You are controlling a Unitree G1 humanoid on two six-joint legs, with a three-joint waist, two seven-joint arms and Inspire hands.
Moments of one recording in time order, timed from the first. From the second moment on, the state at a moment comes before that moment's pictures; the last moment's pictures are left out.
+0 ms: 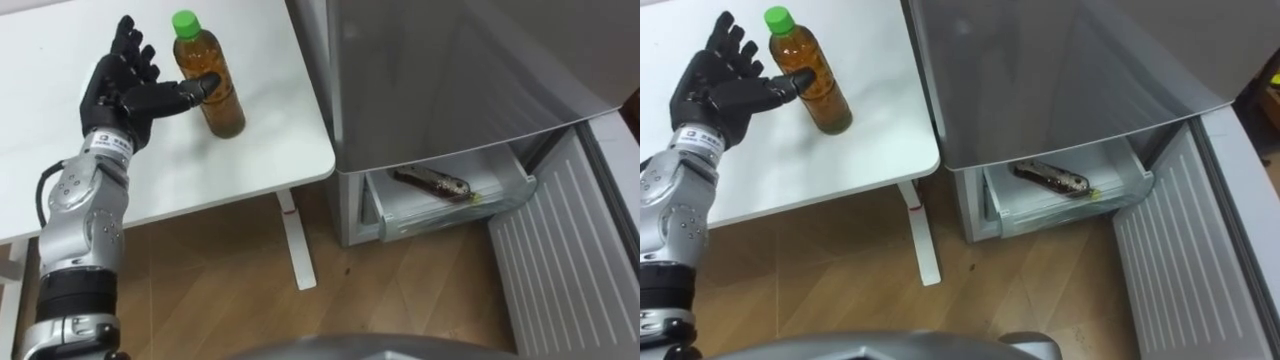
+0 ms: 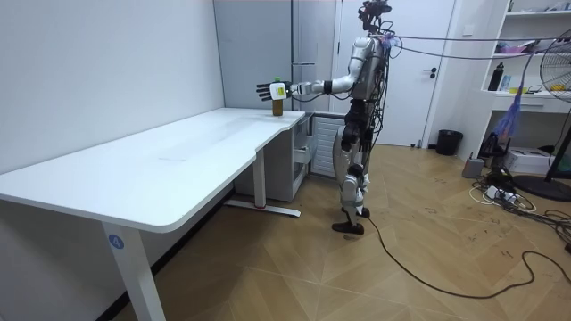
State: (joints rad) left arm -0.10 0.32 0.23 0.27 -0.47 0.09 -0.18; right arm 0.14 -0.29 -0.14 1.32 -0.16 0.15 0.16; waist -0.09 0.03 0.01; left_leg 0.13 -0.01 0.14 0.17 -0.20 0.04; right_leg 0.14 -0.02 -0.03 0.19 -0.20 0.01
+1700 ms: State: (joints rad) left arm -0.10 0.34 0.14 0.26 -0.48 0.17 -0.29; right arm 0.14 -0.29 -0.14 1.28 -0.17 0.17 0.16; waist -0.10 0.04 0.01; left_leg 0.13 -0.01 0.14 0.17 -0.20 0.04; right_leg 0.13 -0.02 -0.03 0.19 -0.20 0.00
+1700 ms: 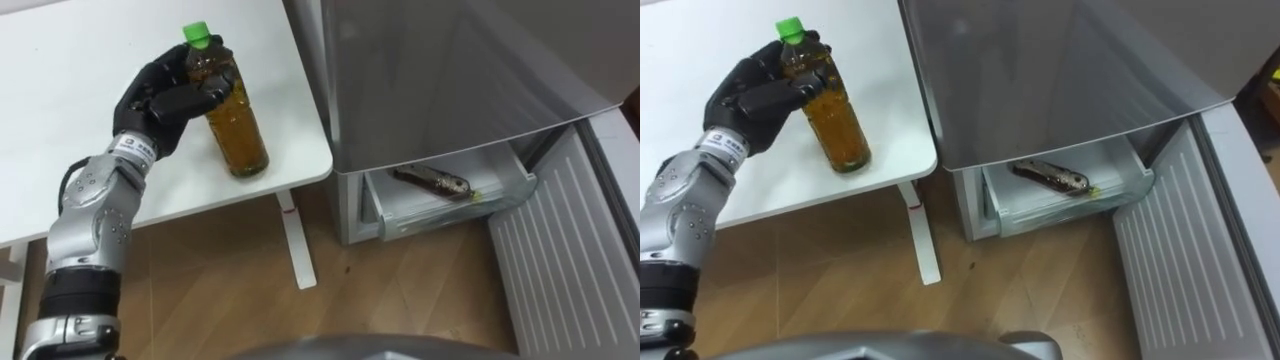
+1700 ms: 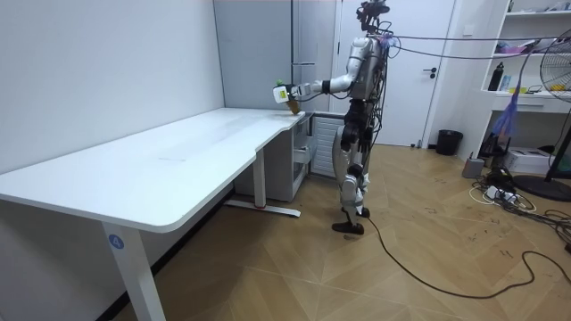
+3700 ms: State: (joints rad) left arm 0.01 0.30 -0.01 -0.12 -0.47 0.12 -0.40; right arm 0.13 -0.27 0.14 0.47 -0.12 0.10 0.61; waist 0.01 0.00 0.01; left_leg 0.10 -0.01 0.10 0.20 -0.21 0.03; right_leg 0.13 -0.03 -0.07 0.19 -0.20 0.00
